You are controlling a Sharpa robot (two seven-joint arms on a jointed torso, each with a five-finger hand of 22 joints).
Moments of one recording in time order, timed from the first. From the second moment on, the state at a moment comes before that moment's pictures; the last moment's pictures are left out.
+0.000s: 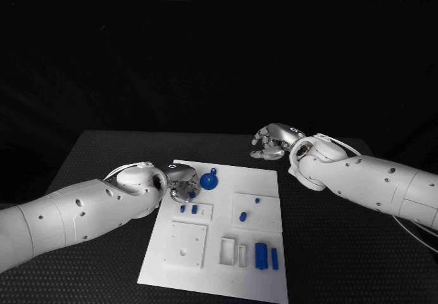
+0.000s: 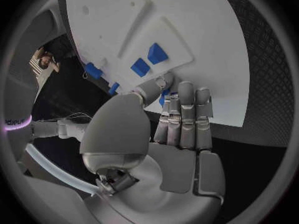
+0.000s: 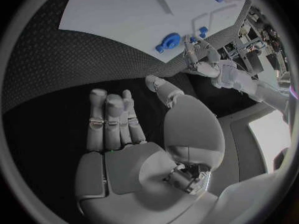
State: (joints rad) left arm 1.21 -0.65 -0.14 1.26 -1.56 -0.08 -0.01; left_hand 1.25 -0.12 0.66 -0.23 0.10 1.01 0.11 0.21 0.55 1.33 0.05 0.10 0.22 1.12 -0.06 1.06 0.60 0.04 0.89 -0.12 0.86 1.31; right arm 1.22 -0.68 -0.02 1.24 -1.40 -0.39 -0.14; right_hand 1.02 -0.25 0.57 -0.12 0.36 0.86 0.15 0.30 0.40 0.96 0.04 1.22 0.95 1.24 -0.07 1.15 1.03 0.22 1.08 -0.01 0.95 1.30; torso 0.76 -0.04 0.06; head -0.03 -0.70
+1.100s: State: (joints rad) left arm 1.21 -0.67 -0.13 1.21 -1.55 -0.11 0.01; left_hand 1.29 -0.18 0.66 -0.26 0.10 0.90 0.08 0.18 0.53 1.27 0.02 0.07 0.22 1.11 -0.04 1.06 0.60 0.05 0.89 -0.12 0.86 1.31; right arm 1.22 -0.69 -0.02 1.23 -1.40 -0.38 -0.14; right_hand 1.02 -0.25 0.56 -0.13 0.36 0.86 0.15 0.30 0.40 0.97 0.04 1.19 0.90 1.24 -0.07 1.12 0.99 0.22 1.07 0.00 0.93 1.29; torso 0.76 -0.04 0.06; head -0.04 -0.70
